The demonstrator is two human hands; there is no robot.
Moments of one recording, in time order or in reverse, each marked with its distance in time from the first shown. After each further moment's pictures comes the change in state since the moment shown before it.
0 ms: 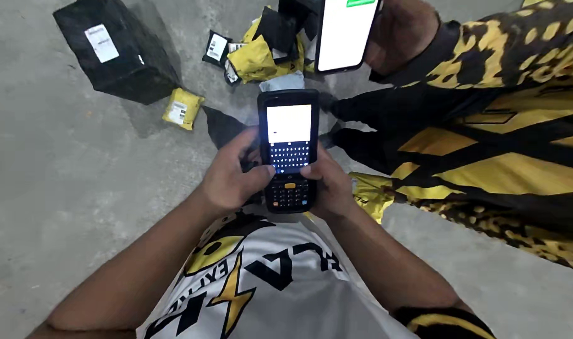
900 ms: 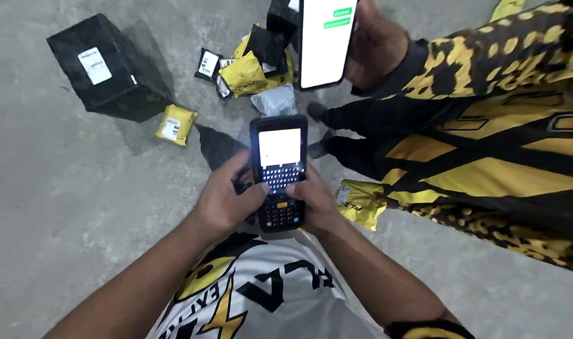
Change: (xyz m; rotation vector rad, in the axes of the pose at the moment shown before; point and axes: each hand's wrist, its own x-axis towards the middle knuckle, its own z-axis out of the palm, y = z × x) left_hand 0.005 0.007 0.014 0.065 0.086 -0.074; right_hand -0.003 0.002 -0.006 0.004 0.084 -0.040
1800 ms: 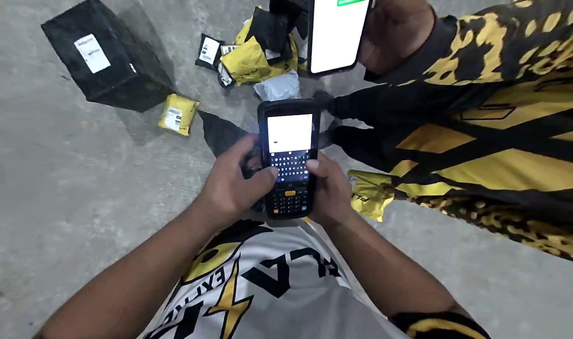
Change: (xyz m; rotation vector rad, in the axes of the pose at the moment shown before) left_hand 0.008 0.000 -0.004 0.025 -0.035 0.029; right_hand 0.004 0.000 0.001 -0.004 0.034 -0.045
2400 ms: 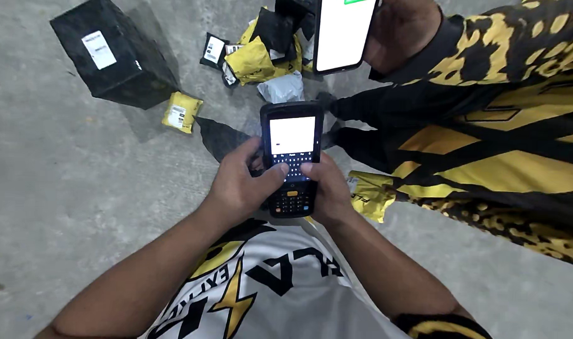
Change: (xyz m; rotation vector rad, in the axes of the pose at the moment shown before) left_hand -0.007 0.000 0.011 0.027 0.086 -0.032; right_hand -0.004 0.003 0.002 -0.100 0.007 -0.004
